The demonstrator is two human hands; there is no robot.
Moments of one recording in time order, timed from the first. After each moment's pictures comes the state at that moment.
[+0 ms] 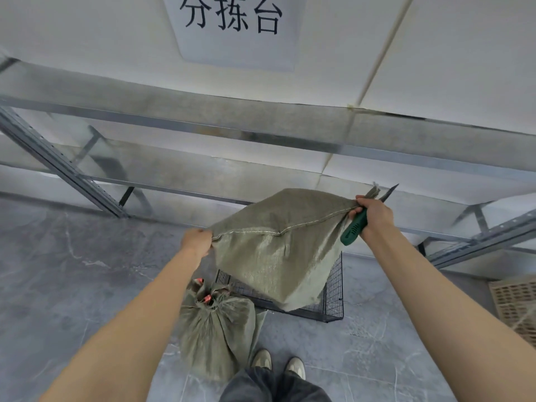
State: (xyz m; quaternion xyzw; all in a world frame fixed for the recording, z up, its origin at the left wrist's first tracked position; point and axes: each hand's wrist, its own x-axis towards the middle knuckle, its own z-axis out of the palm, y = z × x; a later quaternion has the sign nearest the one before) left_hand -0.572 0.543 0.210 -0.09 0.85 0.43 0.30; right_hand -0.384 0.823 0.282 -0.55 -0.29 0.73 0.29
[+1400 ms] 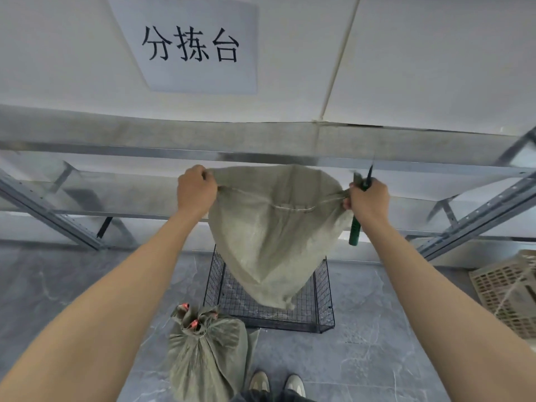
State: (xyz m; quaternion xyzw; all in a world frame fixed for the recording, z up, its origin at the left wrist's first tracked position) left_hand -0.593 0.644 0.327 0.21 0.89 0.40 0.04; right_hand -0.361 0.844 0.332 -0.54 -0.66 0.43 0.31
